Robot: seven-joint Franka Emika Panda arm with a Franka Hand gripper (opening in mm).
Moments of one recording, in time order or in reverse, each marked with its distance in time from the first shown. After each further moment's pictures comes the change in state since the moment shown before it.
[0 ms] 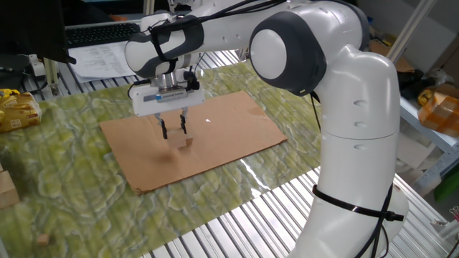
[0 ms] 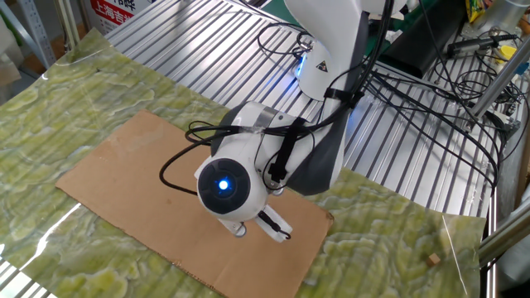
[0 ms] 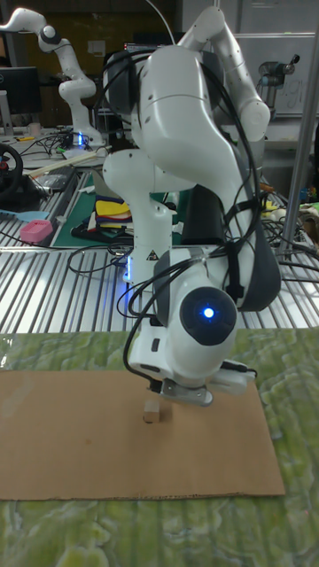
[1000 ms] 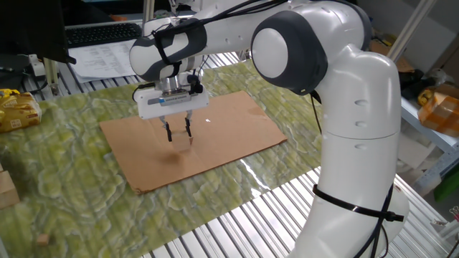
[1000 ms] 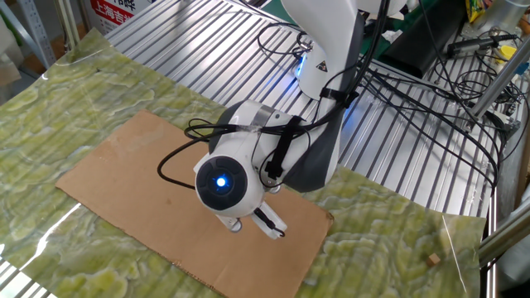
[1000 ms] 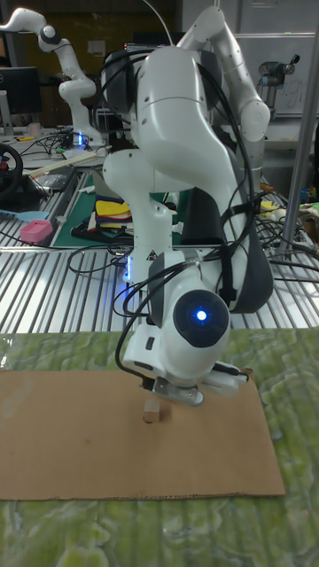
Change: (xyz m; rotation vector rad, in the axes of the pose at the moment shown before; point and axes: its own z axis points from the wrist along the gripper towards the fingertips) arm 0.001 -0.011 0.009 0.015 0.002 0.046
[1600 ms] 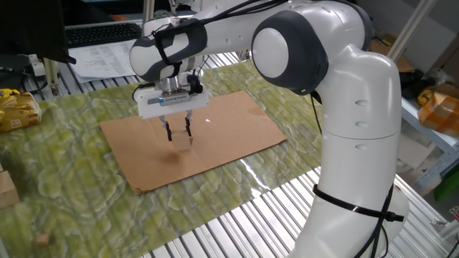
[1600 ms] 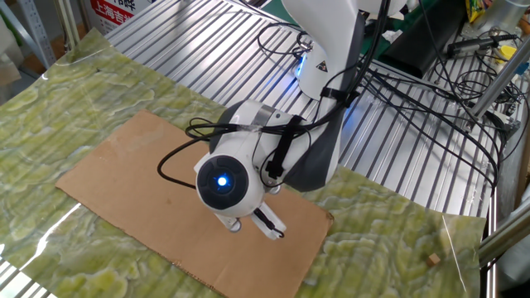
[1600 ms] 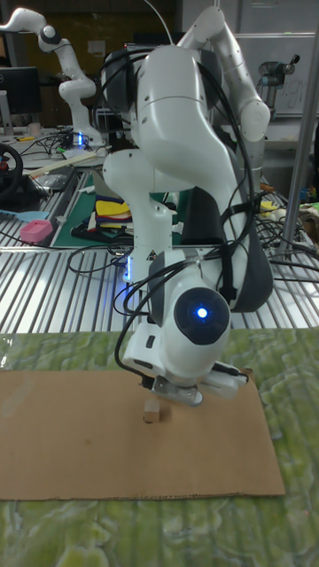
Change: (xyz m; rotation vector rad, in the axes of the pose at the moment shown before) arm -0.001 0.000 -0.001 0.000 -0.019 0.023
